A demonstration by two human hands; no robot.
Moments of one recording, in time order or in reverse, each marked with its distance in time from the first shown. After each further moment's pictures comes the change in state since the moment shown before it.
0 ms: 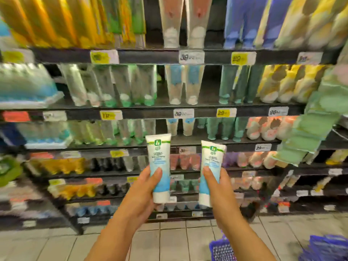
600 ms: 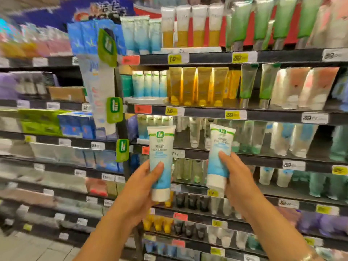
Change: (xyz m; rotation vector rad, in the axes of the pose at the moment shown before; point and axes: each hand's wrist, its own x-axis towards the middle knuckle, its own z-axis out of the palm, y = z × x) left_hand -0.147 0.244 -0.250 0.127 0.142 0.377; right_hand -0.086 -0.118 0.333 0.285 -0.467 -0.051
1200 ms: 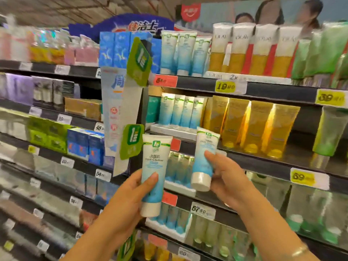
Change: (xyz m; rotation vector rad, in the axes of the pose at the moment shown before) left_hand 0.144 0.045 -0.094 -0.035 0.156 0.118; right_hand 0.207 0.000 0.121 0.020 -0.290 0.122
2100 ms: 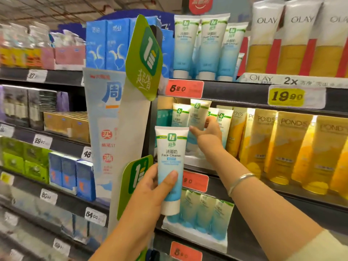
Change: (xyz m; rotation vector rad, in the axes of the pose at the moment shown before) left_hand 0.159 0.013 -0.038 0.124 -0.043 0.134; right_hand 0.267 -0.015 0.059 -0.778 0.423 -0.448
